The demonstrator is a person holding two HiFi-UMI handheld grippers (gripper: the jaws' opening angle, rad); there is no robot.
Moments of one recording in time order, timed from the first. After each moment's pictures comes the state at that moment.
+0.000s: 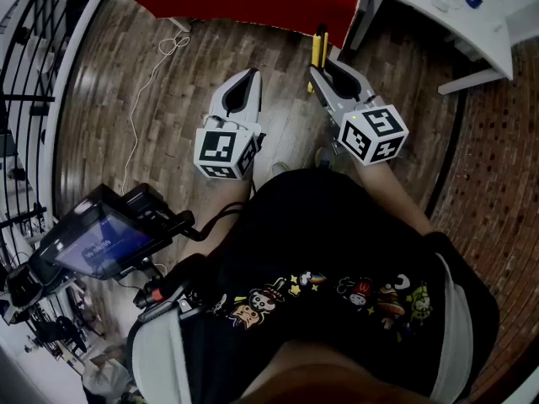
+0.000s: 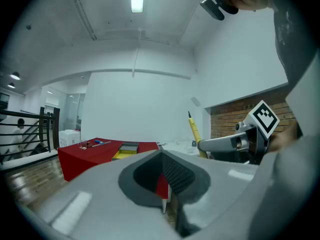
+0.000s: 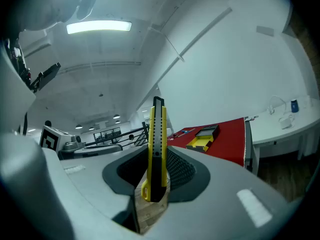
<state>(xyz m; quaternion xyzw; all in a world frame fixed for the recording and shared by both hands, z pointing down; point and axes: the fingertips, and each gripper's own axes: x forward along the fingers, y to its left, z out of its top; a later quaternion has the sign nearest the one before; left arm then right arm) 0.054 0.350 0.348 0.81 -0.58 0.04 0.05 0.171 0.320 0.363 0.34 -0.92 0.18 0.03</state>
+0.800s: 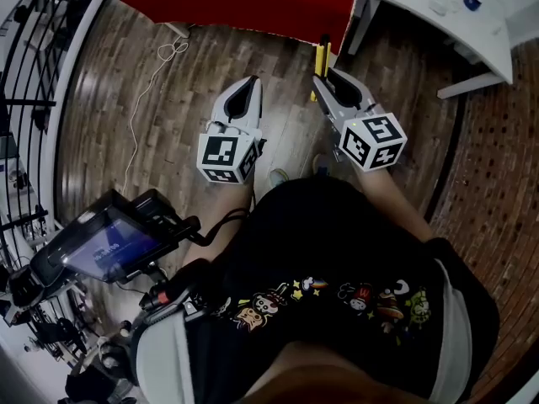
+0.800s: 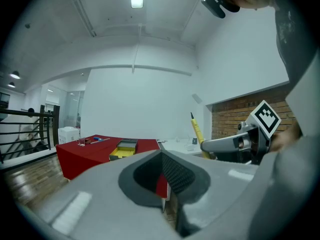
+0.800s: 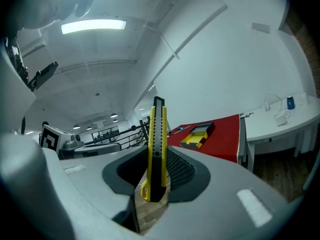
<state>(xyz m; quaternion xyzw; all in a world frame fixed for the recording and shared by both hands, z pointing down) 0.054 0.346 0.346 0.81 -0.58 0.04 0.07 0.177 0.318 0.368 0.35 -0.92 0.19 0.04</state>
